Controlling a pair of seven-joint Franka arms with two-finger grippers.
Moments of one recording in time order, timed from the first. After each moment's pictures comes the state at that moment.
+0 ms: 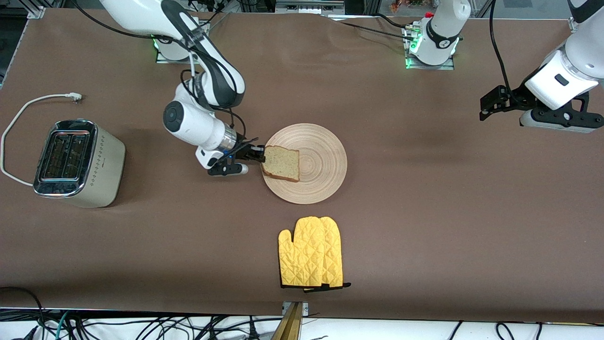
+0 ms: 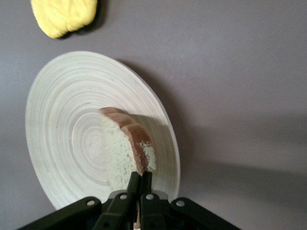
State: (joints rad) left arm -0.04 -0.04 -0.05 -1.71 -0.04 1.65 0.00; right arm 0.29 0.40 0.24 -1.98 0.51 2.49 0.12
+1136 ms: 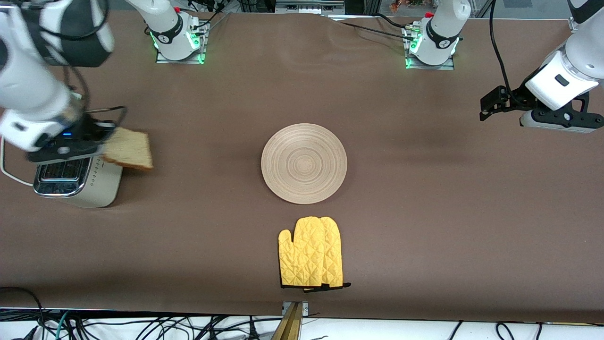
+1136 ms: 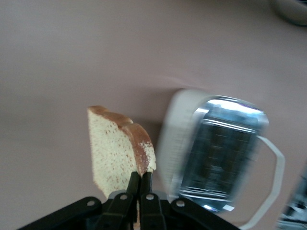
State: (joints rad) left arm -0.04 -0.04 -0.05 -1.71 -0.04 1.65 -0.01; right arm 0.07 0.11 -0.01 -1.67 -0.26 1.73 -0.15
